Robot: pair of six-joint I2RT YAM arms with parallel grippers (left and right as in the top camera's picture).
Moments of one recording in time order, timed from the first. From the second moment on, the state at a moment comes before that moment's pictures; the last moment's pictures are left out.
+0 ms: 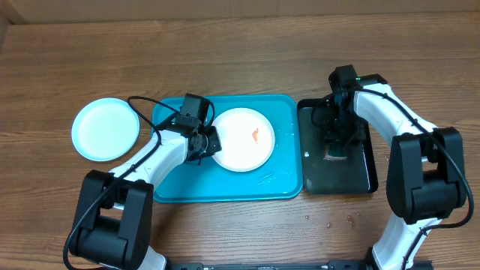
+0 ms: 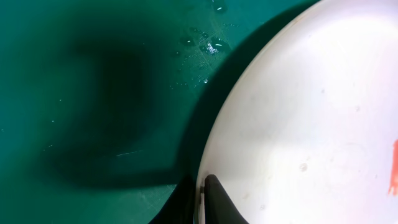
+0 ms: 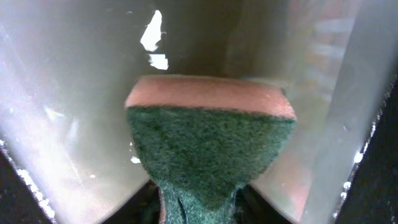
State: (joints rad) left arm -0.28 1.73 0.95 -0.48 0.07 -0.54; right arm 0.16 1.98 1.36 -1.03 0.00 0.21
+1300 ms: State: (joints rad) left arm -0.28 1.73 0.95 -0.48 0.08 -0.54; right arm 0.16 1.98 1.37 -1.11 0.01 0.22
